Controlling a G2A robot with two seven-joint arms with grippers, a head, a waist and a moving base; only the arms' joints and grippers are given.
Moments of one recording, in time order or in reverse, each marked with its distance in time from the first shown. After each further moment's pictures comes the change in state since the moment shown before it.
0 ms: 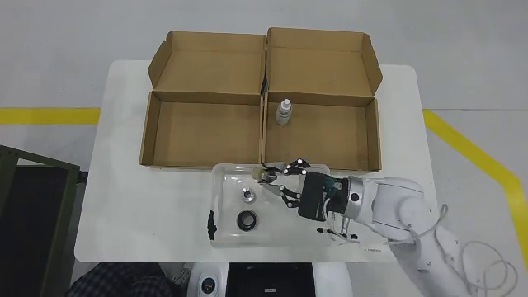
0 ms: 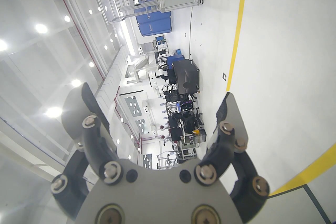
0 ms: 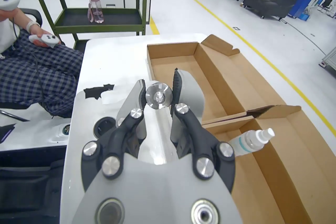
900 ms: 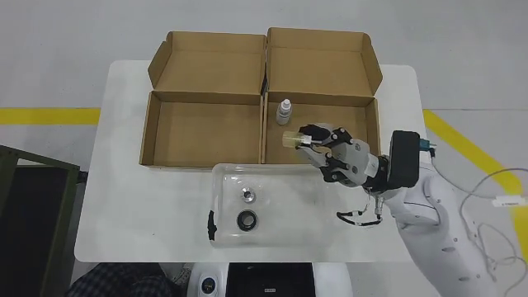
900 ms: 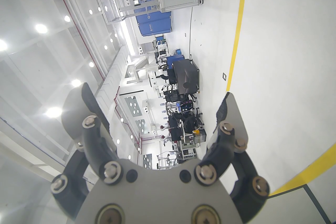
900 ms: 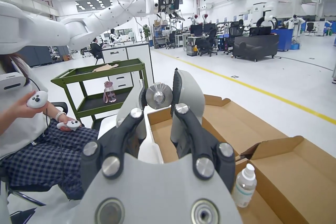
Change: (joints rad) left arm 0.000 0.000 0.000 0.000 0.000 0.000 0.000; right arm 0.024 -0.003 0.123 0.078 0.348 -0.064 -0.220
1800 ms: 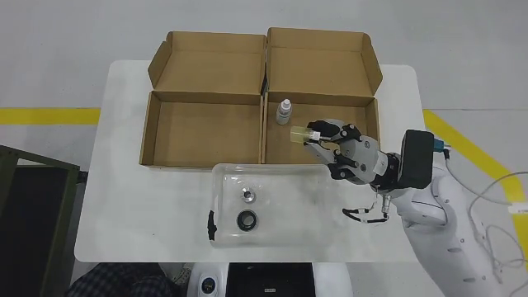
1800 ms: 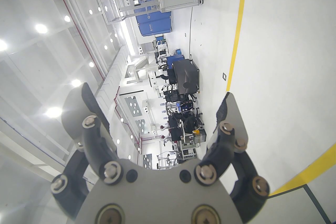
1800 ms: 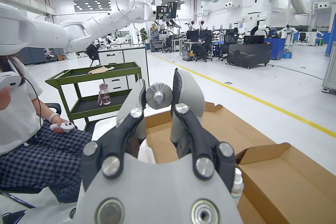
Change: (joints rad) left arm 0.000 0.000 0.000 0.000 0.000 0.000 0.000; right arm -0.007 0.000 0.038 -0.017 -0.021 -0.005 -0.012
